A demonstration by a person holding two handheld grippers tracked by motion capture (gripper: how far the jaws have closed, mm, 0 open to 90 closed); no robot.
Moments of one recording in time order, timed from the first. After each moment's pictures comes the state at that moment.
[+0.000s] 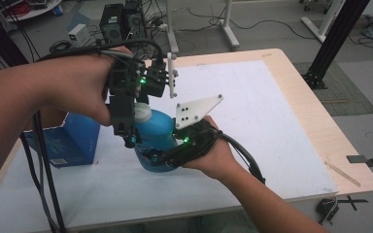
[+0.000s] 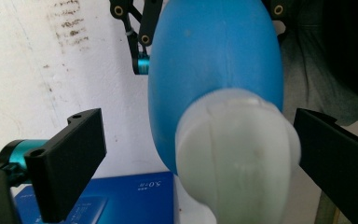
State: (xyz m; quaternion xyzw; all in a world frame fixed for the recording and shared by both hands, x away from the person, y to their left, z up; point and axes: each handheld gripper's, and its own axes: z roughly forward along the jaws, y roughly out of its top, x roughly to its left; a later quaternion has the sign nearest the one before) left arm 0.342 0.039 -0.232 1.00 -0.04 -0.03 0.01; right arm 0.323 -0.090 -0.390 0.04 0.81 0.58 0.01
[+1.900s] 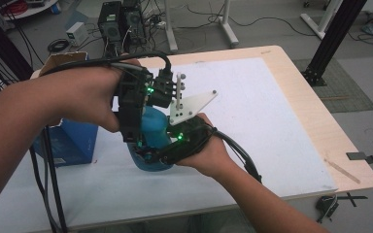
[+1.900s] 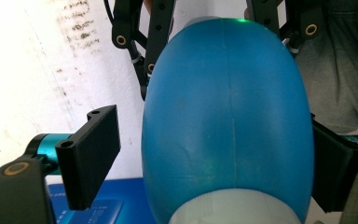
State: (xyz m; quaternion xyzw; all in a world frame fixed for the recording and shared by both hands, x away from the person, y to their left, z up) left arm 0.335 0.027 -0.250 1.00 -0.06 0.02 -0.01; right arm 0.326 -0.082 -0.389 0.04 0.81 0.59 -0.01
